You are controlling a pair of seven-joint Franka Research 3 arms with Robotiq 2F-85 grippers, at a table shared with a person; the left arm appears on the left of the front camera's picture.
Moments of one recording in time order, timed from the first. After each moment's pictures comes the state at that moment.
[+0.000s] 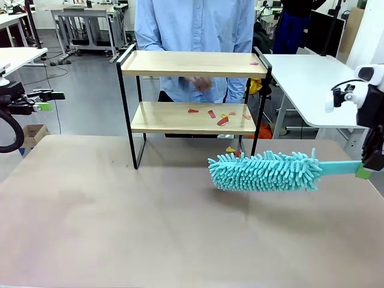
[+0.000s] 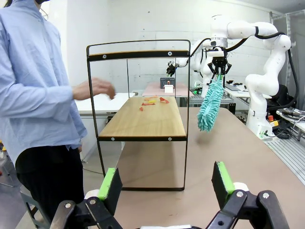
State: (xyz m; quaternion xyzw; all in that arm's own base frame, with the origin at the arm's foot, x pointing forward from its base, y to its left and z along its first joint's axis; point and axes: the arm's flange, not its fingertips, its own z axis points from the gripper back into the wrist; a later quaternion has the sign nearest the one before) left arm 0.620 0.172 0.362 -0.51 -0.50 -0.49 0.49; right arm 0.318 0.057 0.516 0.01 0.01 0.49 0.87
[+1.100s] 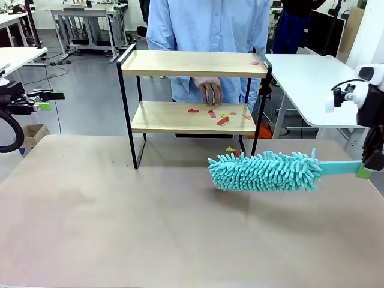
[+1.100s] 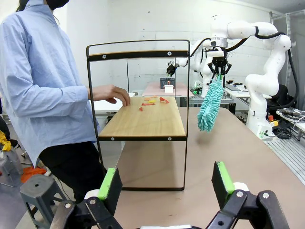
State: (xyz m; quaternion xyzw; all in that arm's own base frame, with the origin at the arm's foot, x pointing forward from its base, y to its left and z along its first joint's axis) left arm 0.620 0.172 0.362 -0.51 -0.50 -0.49 0.49; right arm 0.318 0.057 0.516 0.01 0.01 0.49 0.87
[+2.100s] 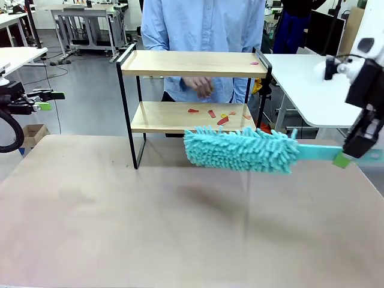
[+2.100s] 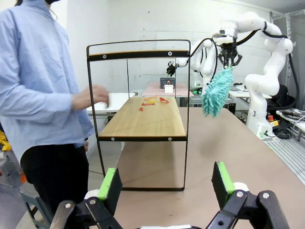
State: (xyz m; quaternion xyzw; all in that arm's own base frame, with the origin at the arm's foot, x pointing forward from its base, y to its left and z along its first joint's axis) left arm 0.620 0.172 0.362 -0.51 -0.50 -0.49 0.49; right arm 0.277 0.122 0.570 0.06 -0.05 0.44 0.89
